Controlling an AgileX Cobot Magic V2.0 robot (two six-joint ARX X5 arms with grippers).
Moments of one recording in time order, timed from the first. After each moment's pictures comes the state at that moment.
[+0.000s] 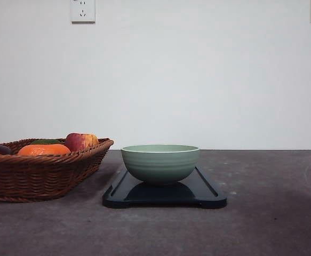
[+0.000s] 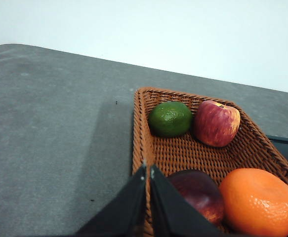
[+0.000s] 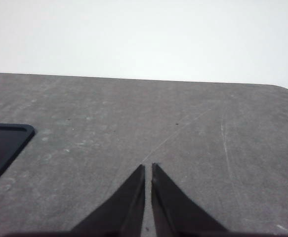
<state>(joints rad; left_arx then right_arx) 0.02 0.00 0.03 -0.12 0.07 -0.18 0.02 0.00 0.02 -0.06 0.00 0.01</state>
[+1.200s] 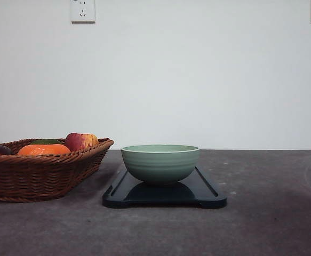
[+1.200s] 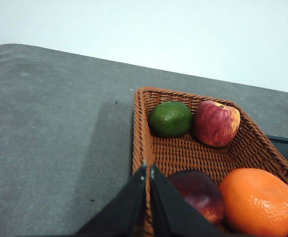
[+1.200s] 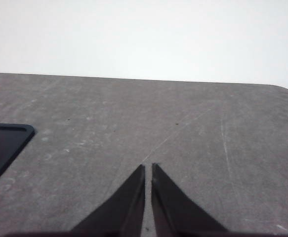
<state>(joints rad) 0.02 0.00 0.03 -0.12 0.07 -0.18 0.02 0.00 0.02 -0.06 0.00 0.01</state>
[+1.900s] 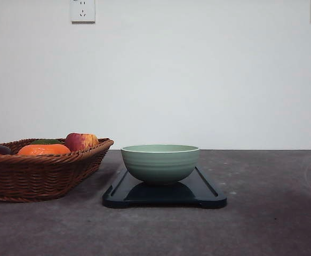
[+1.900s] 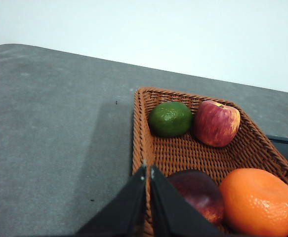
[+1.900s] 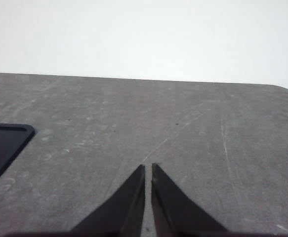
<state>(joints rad) 0.02 0.00 0.03 -0.12 0.07 -0.18 0.02 0.00 0.02 -0.06 0.00 0.01</state>
